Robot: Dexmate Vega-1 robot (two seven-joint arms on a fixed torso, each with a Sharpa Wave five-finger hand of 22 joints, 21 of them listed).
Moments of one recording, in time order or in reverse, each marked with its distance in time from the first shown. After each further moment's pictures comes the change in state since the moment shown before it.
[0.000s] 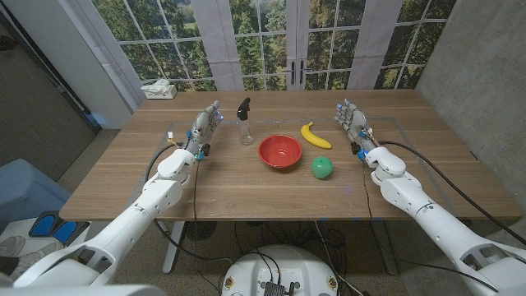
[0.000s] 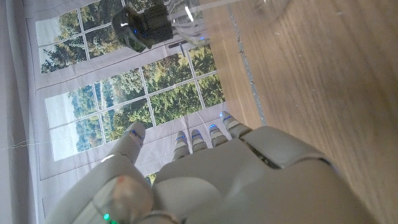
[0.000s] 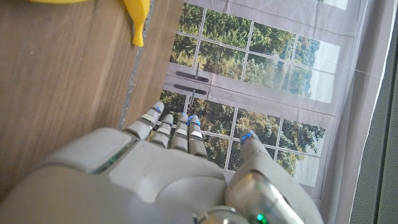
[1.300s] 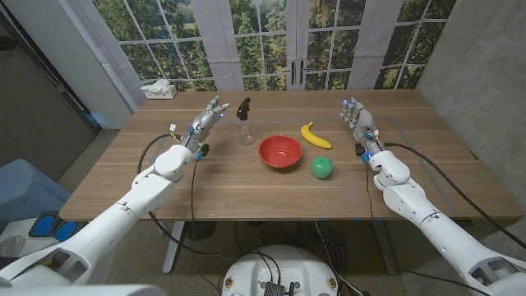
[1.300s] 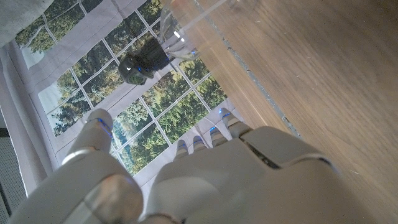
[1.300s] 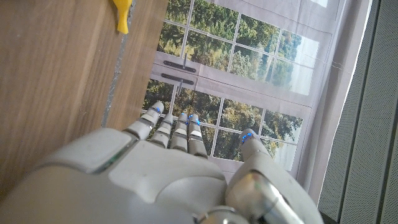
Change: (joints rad) left arm 0.037 0.142 0.049 -0.199 0.271 0.113 0.163; left_hand 0.140 -0.218 -0.064 -0.147 0.003 -0.166 -0.012 0.015 0.009 -0.107 0.033 -0.012 0.010 -0.046 0.000 -0.004 0.009 0.046 0.054 -0.024 0.005; right arm -0.088 -0.025 0.032 -0.085 -0.022 0.081 -0.043; right_hand 0.000 0.000 -0.010 -0.010 0.000 0.012 0.013 0.000 0.004 0.012 0.012 0.004 -0.007 0.005 0.002 0.004 -0.012 0.014 0.022 0.000 0.000
